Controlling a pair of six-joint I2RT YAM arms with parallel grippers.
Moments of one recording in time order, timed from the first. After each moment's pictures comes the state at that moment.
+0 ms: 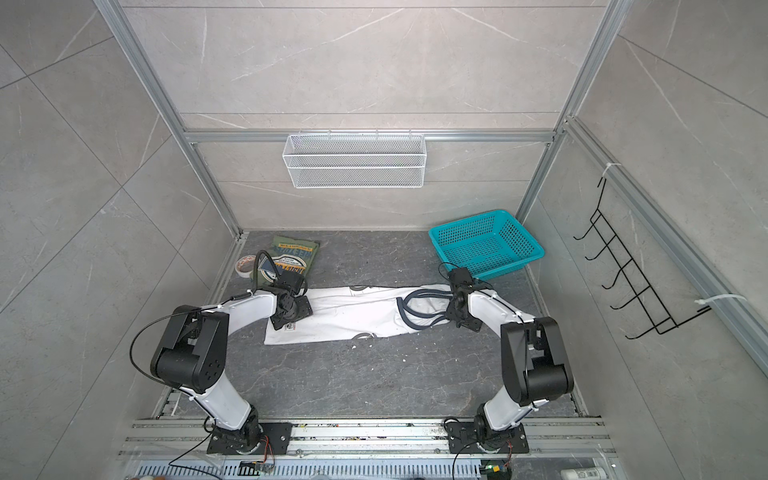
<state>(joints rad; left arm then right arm) -0.26 1.71 0.96 -0.49 -0.21 -0.67 0.16 1.60 0.95 -0.64 0.20 0.58</state>
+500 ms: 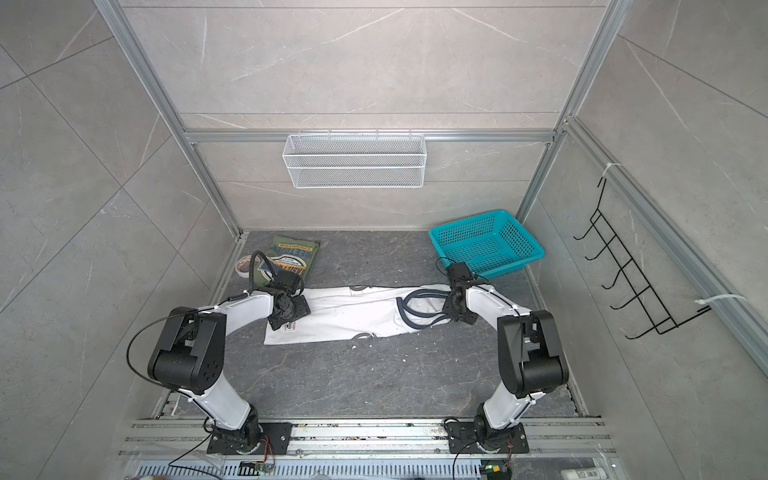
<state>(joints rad) -0.24 1.70 0.94 -0.48 -0.19 -0.67 0.16 1.68 1.02 -0.62 0.20 0.56</state>
